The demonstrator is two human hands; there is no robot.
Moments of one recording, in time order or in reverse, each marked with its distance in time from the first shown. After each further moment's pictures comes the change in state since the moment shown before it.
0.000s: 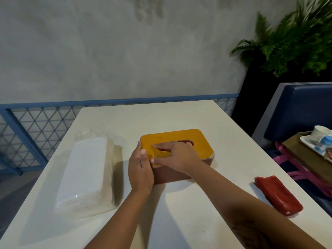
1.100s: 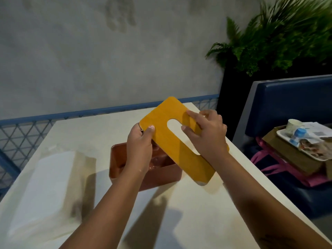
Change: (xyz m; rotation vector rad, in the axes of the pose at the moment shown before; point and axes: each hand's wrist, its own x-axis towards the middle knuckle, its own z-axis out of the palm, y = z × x) left_hand 0.000 0.130 0.054 -0.245 -0.237 -0.068; right_hand -0.051 0.089 -0.087 0.085 0.720 0.216
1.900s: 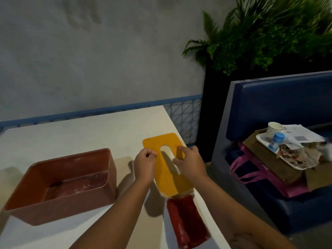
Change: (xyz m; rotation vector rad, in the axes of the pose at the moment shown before) left_hand 0.013 -0.094 0.219 0.348 0.045 -0.148; right_hand 0.038 0.207 0.028 0.157 -0.374 0.282
